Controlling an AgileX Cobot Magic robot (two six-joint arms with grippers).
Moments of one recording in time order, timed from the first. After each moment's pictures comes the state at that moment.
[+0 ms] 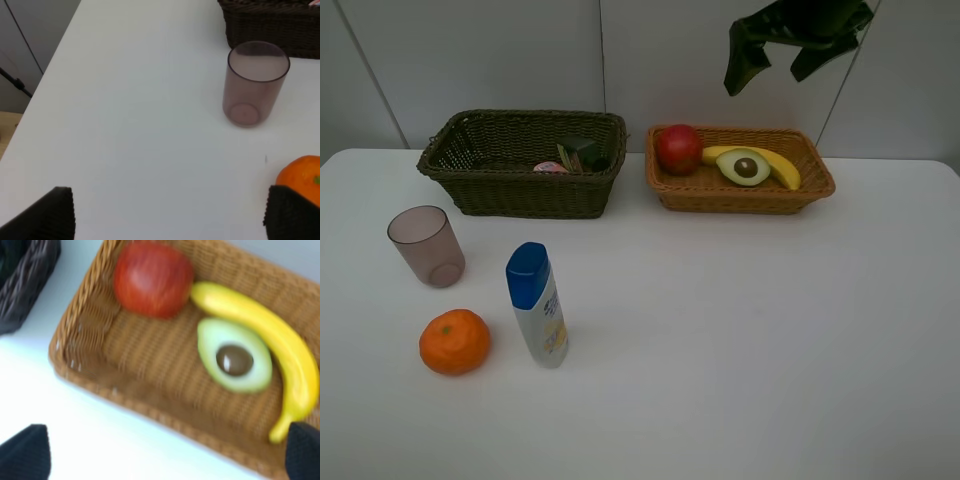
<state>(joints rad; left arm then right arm) 0.03 -0.01 -0.42 0.07 1.07 -0.10 0.29 1.82 -1.74 0.02 1.08 -0.22</state>
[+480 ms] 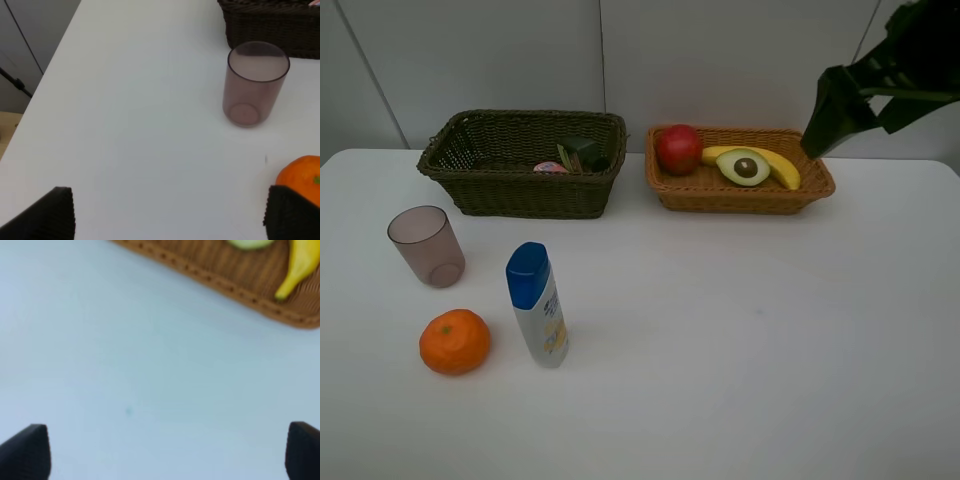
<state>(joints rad) 0.03 -0.01 -0.42 0.07 1.07 -0.10 0.29 1.36 -1.22 0.01 1.10 -0.22</state>
